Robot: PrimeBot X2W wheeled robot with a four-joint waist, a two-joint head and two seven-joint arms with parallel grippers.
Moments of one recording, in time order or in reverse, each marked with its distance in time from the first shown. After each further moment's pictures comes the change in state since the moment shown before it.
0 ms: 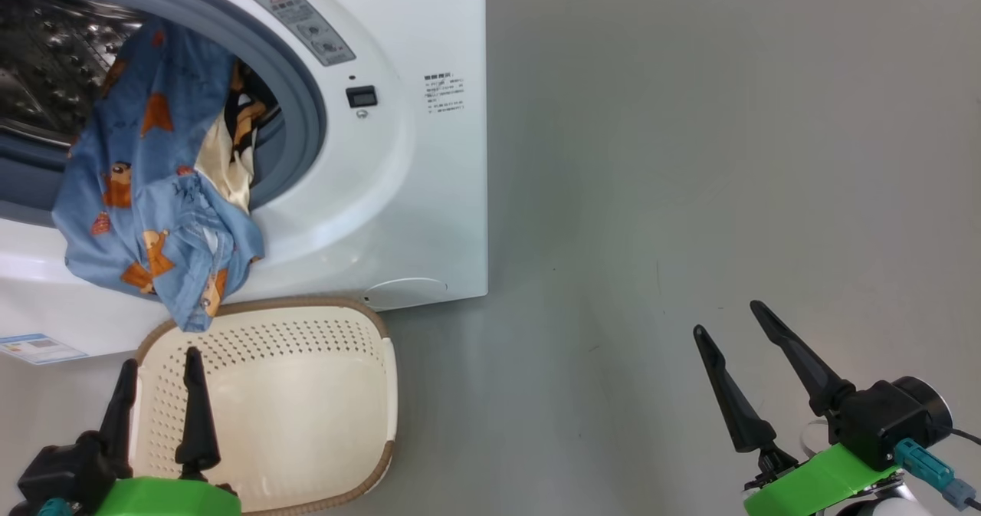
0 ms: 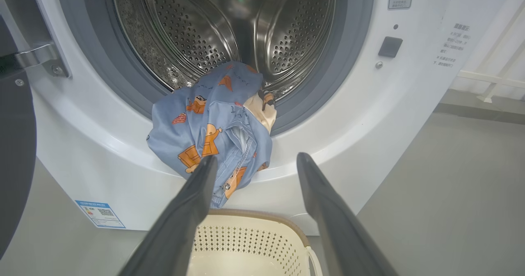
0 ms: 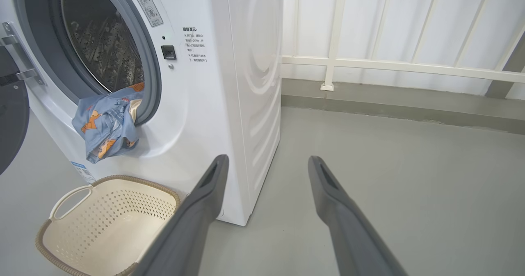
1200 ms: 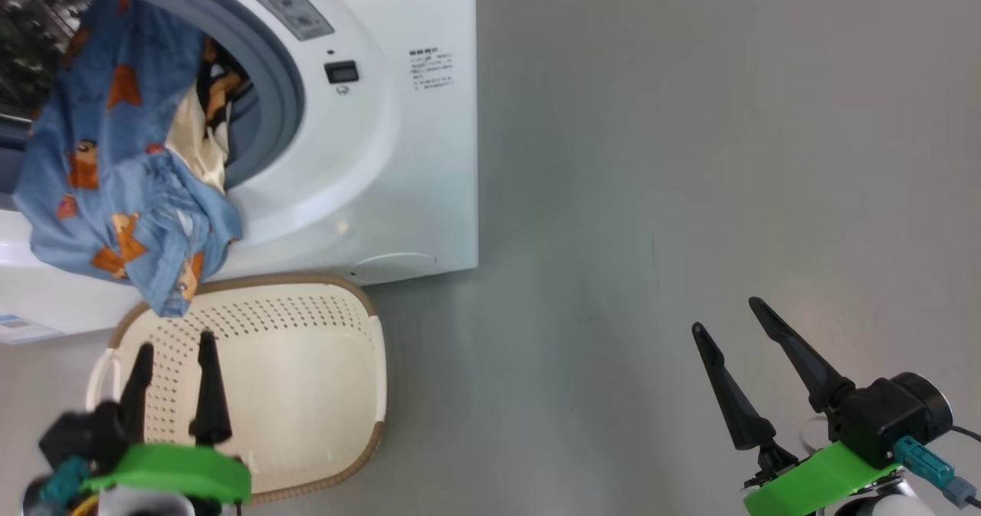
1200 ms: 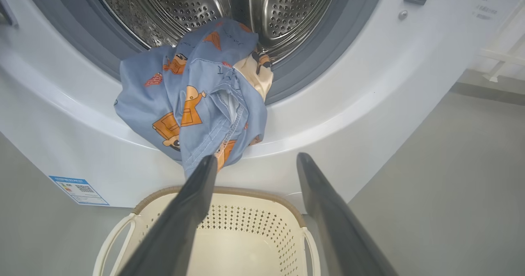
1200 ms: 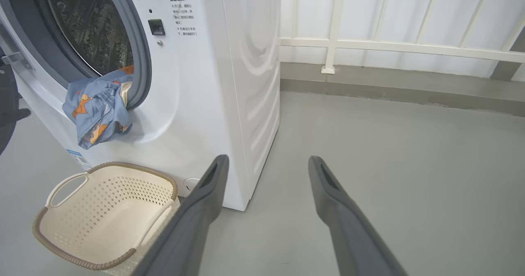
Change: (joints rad) left arm -0.069 -0.004 -0.019 0.103 -0.004 0.027 0.008; right arm -0.004 -0.006 0.006 -0.006 0.000 0.000 -0.001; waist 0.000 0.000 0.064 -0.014
